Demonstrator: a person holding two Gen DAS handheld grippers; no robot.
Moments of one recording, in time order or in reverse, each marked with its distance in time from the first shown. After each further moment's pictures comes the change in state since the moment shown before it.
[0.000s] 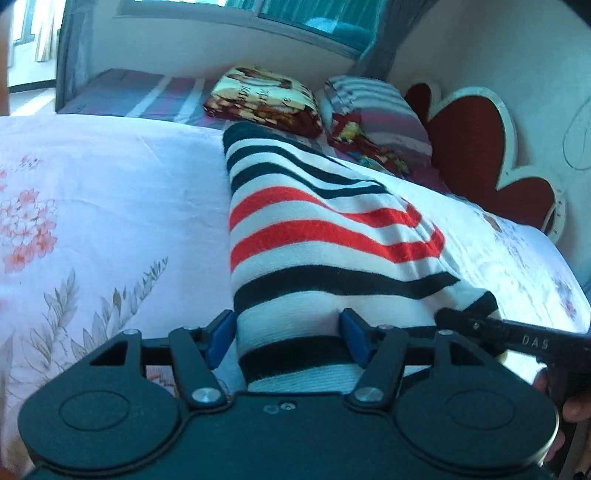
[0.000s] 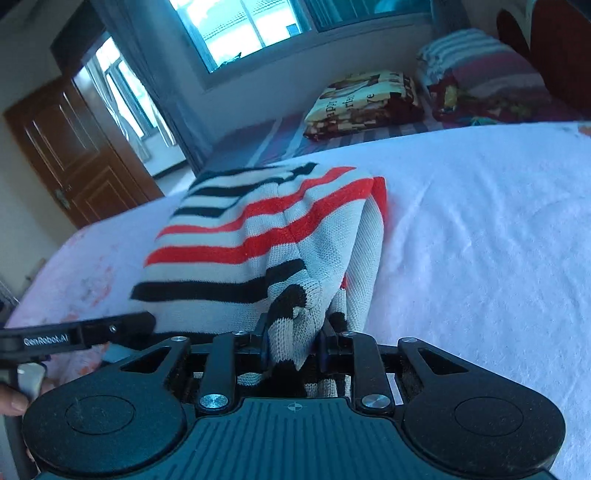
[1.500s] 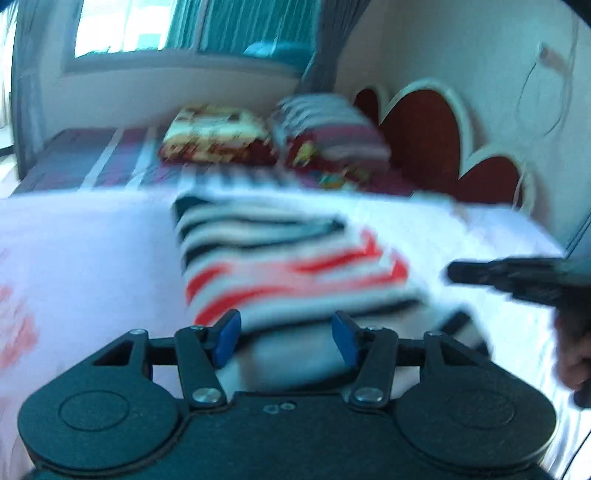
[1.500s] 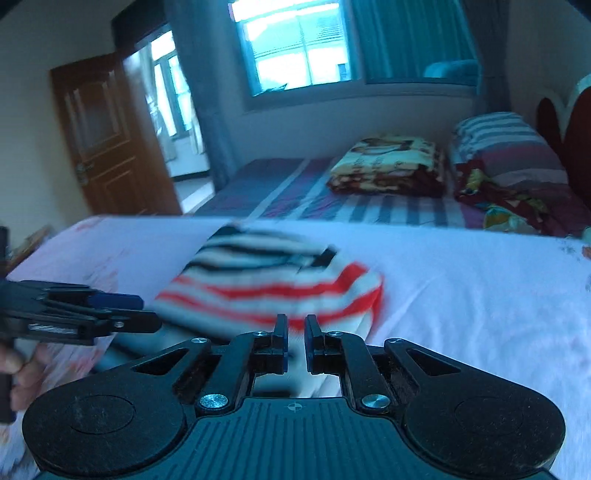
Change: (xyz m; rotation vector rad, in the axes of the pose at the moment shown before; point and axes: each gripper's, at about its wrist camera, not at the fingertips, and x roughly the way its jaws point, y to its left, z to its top) left arm -0.005 -0.010 0.006 0.206 -0.062 -0.013; right arm -0.027 0.001 0.033 -0.289 -0.093 -0.016
